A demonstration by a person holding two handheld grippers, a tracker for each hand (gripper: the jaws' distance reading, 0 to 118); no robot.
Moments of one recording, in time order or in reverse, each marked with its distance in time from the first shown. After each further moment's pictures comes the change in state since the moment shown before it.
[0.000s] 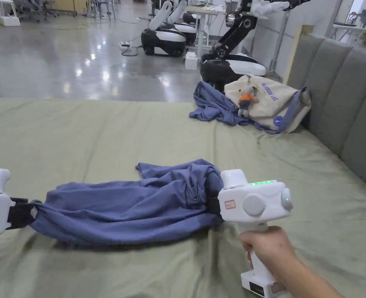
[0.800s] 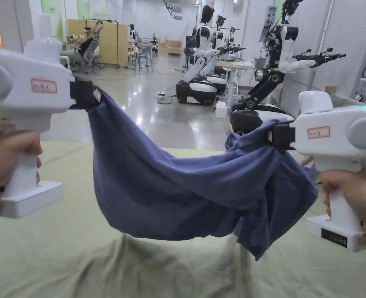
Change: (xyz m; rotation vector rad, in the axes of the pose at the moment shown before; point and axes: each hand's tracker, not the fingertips) left arm 0.053 0.176 0.244 0.568 -0.092 -0.001; right arm -0.039 0.162 0.287 0.406 0.077 0.076
